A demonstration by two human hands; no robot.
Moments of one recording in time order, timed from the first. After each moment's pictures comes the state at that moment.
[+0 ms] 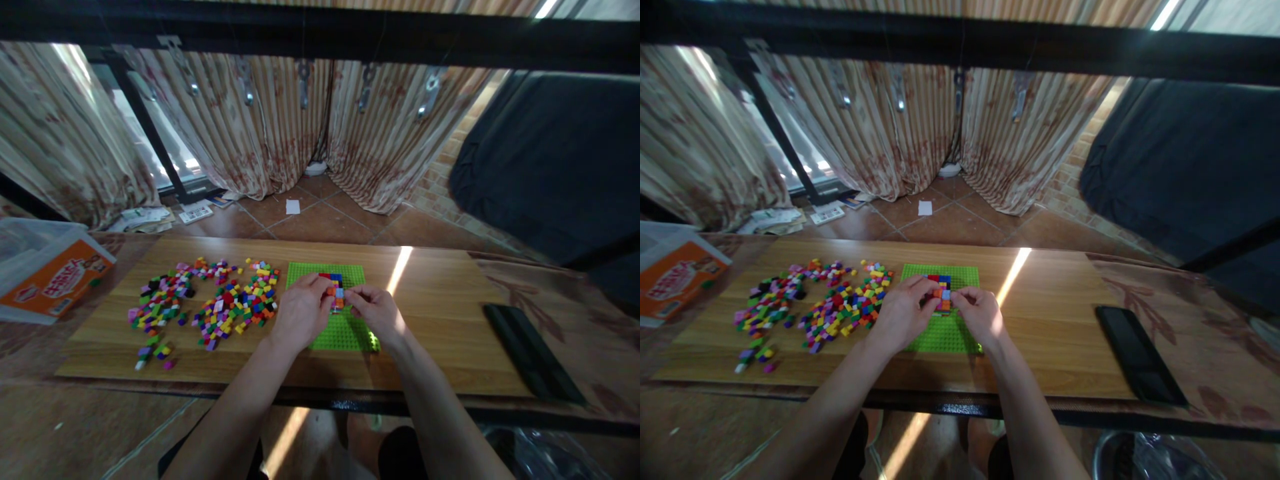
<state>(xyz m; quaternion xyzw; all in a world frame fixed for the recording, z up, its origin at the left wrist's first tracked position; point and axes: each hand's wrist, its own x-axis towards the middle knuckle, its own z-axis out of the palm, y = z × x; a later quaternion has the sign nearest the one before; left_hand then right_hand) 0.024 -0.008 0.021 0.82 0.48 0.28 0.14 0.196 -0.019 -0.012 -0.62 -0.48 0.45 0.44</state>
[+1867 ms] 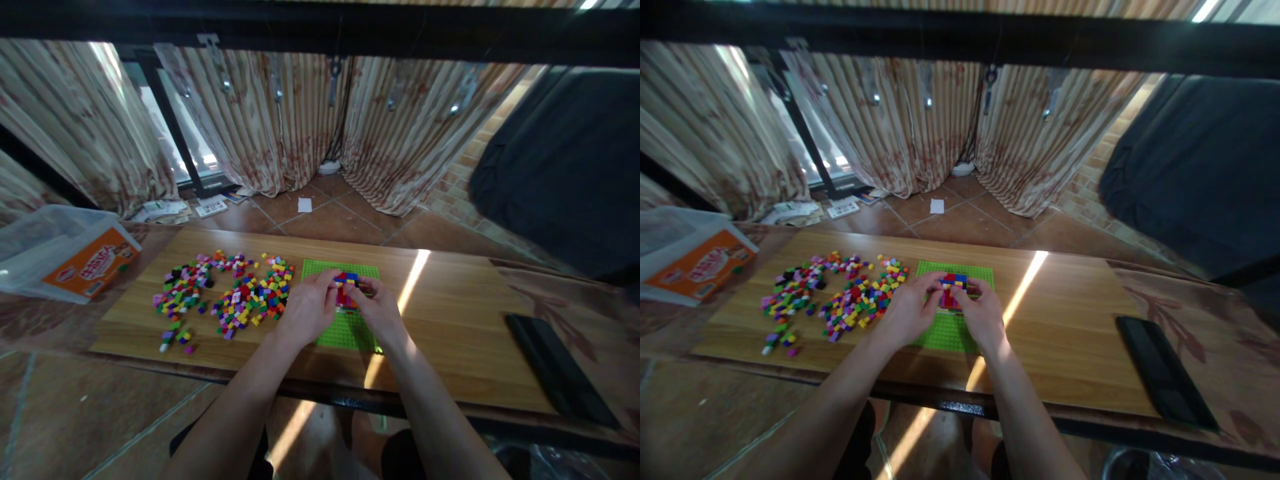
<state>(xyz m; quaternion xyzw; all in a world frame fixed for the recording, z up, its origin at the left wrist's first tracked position) 0.009 -0.009 0.021 0.79 0.49 0.31 0.19 0.169 -0.012 -0.015 -0.64 -0.49 0.37 0.47</state>
